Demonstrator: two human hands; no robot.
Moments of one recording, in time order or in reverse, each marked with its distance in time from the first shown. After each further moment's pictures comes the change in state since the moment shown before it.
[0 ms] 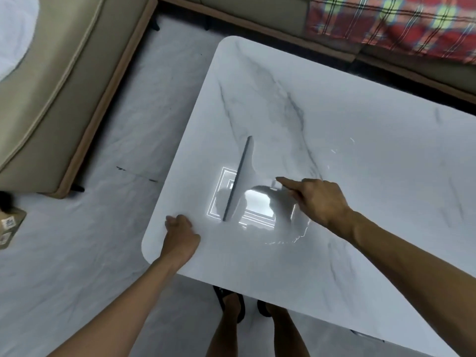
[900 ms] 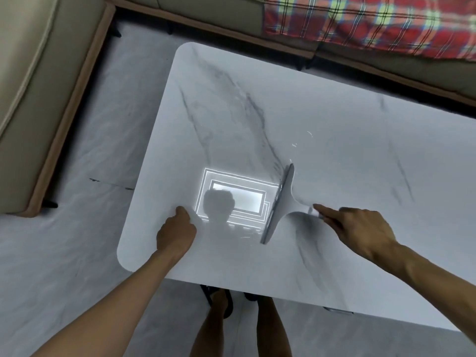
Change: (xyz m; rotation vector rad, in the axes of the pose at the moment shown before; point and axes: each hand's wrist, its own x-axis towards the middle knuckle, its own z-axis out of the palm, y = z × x) left_hand -0.025 0.062 0.014 0.202 0.029 0.173; right_hand -0.143 0.098 -0.007 -0.099 0.011 0.184
